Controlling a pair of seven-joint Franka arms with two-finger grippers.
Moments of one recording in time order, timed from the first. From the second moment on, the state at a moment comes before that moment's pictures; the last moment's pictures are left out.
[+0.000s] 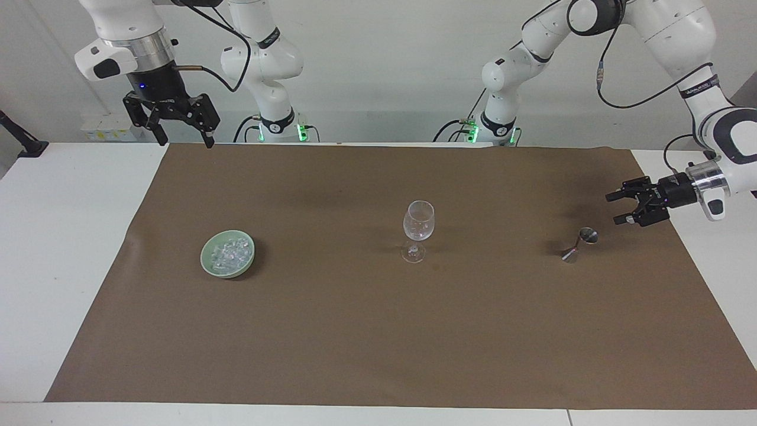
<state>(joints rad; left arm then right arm) 0.53 0.35 -0.02 -1.72 -0.70 1.46 -0.47 0.09 -0.10 -0.10 -1.60 0.00 1.61 0.08</state>
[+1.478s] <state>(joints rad) 0.61 0.58 -0.04 -1.75 -0.98 1.44 -0.67 0.09 -0.10 -0.10 -1.60 0.00 1.61 0.08</state>
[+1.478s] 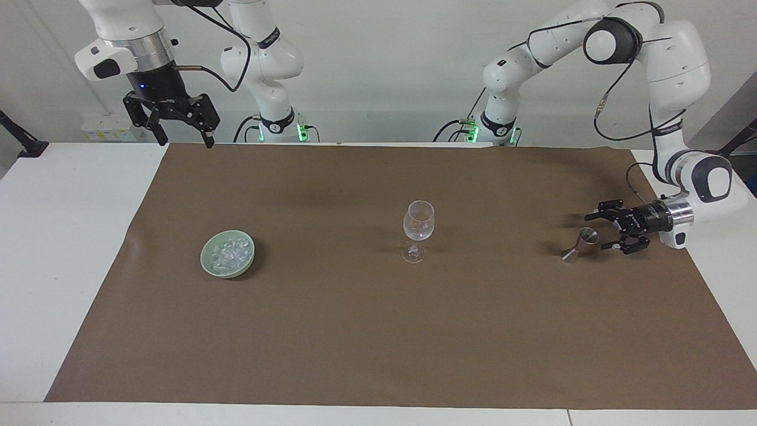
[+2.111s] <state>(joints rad) 0.61 0.63 -0.08 -1.74 -1.05 1.50 -0.67 0.09 -0.10 -0.10 -1.60 0.00 1.61 0.08</state>
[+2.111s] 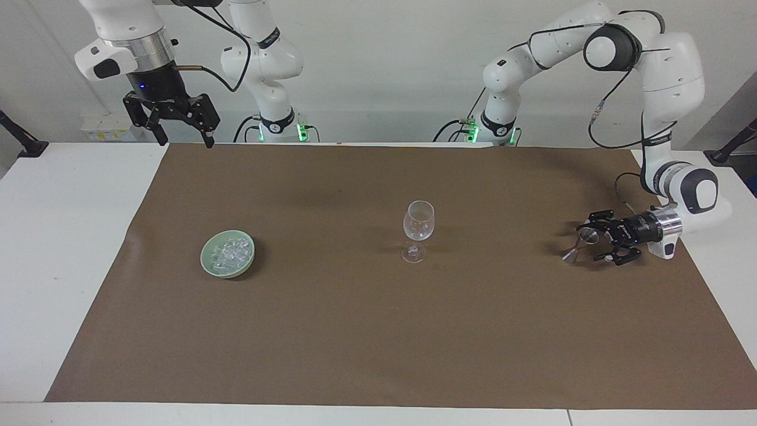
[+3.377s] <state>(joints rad) 0.61 0.65 -0.11 -1.74 -1.05 1.52 -0.67 0.09 -0.10 -0.10 -1.60 0.00 1.61 0.08</state>
